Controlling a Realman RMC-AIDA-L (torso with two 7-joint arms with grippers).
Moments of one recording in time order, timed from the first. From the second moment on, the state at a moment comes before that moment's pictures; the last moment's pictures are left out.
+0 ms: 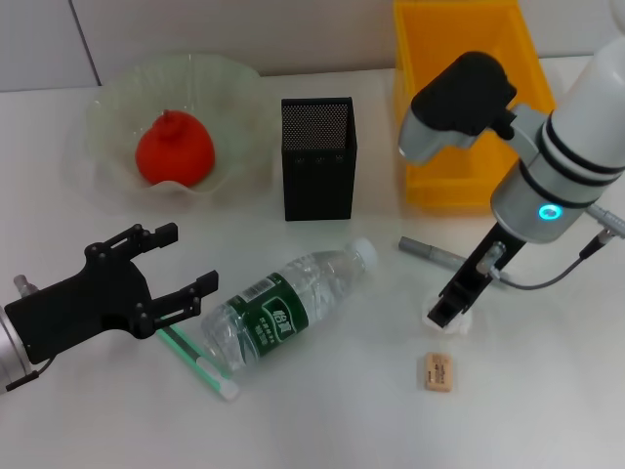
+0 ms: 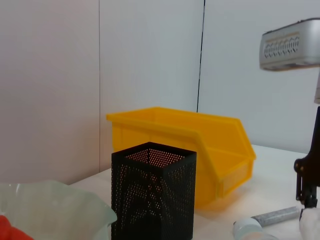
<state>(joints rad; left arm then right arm) -0.36 -2.05 1.06 0.43 1.45 1.38 -0.88 0.74 2.08 -1.42 -1.12 -2.64 -1.60 2.63</state>
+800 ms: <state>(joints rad) -0.36 -2.05 1.06 0.43 1.45 1.38 -0.88 0.74 2.02 -1.00 -1.46 -2.69 -1.58 2.59</state>
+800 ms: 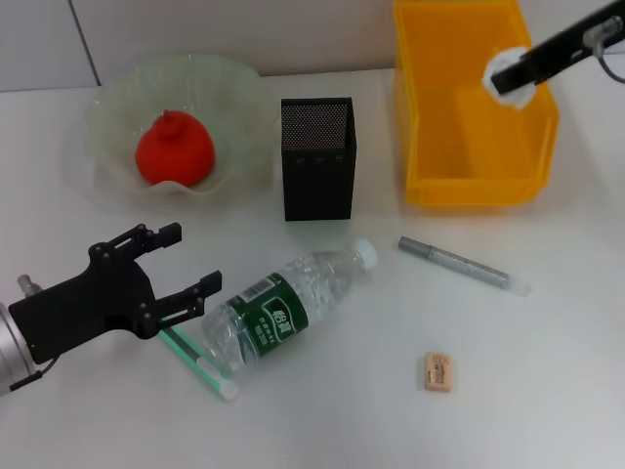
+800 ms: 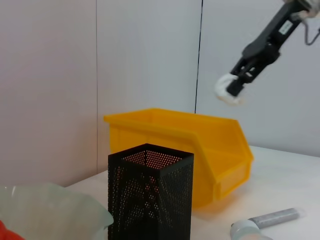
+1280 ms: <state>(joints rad) -0.36 -2.05 1.06 0.43 1.45 1.38 -0.88 0.78 2.05 -1.02 -1.19 -2.75 -1.27 2.55</state>
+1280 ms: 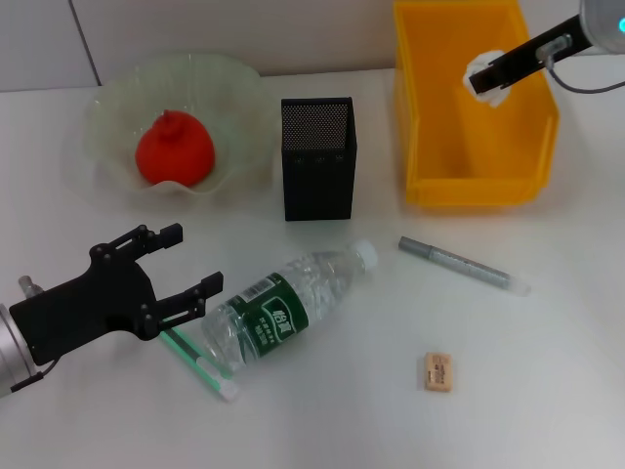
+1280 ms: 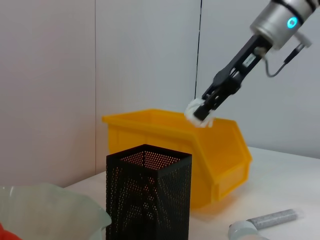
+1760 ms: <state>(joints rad) -0.36 -2.05 1.06 0.43 1.45 1.39 -0.88 0.77 2.06 -1.03 -1.20 -2.74 -1.22 2.54</state>
